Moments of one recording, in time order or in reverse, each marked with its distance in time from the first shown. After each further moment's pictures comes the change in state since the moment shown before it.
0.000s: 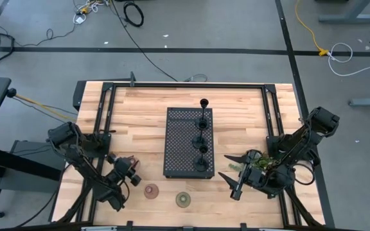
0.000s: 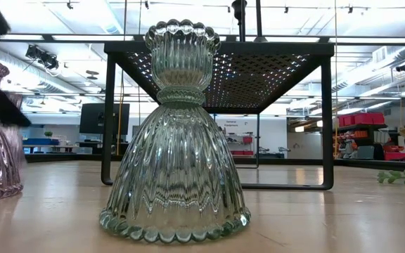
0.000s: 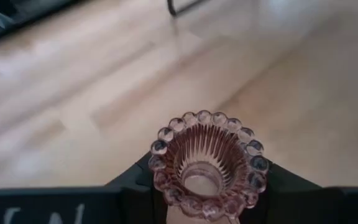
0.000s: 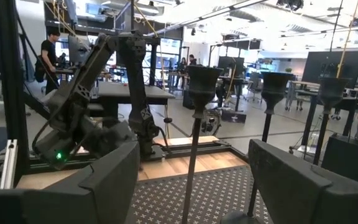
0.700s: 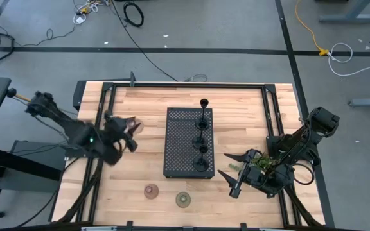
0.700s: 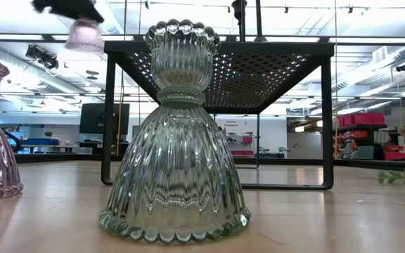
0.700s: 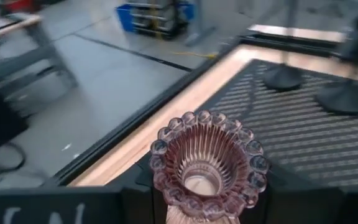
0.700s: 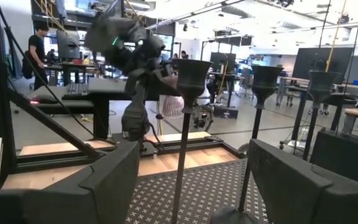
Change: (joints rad) left arm 0.419 -0.752 0.086 0.167 -0.284 1.173; right arm -0.009 0.000 0.000 -0.008 0.028 0.003
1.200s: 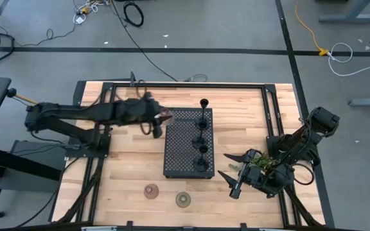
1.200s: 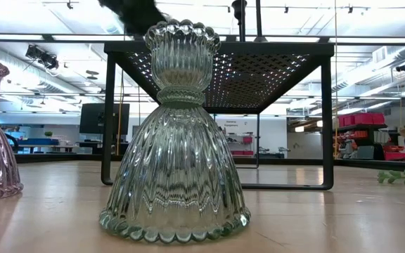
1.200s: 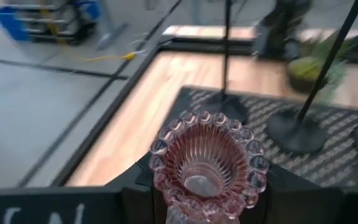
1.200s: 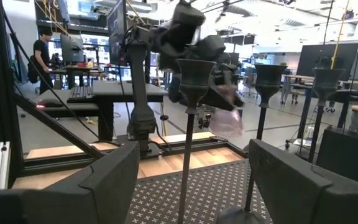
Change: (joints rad) left arm 0.618 0.153 -0.001 0.779 0.858 0.871; right arm 0.001 0.000 0.000 -0.007 -0.010 0.035
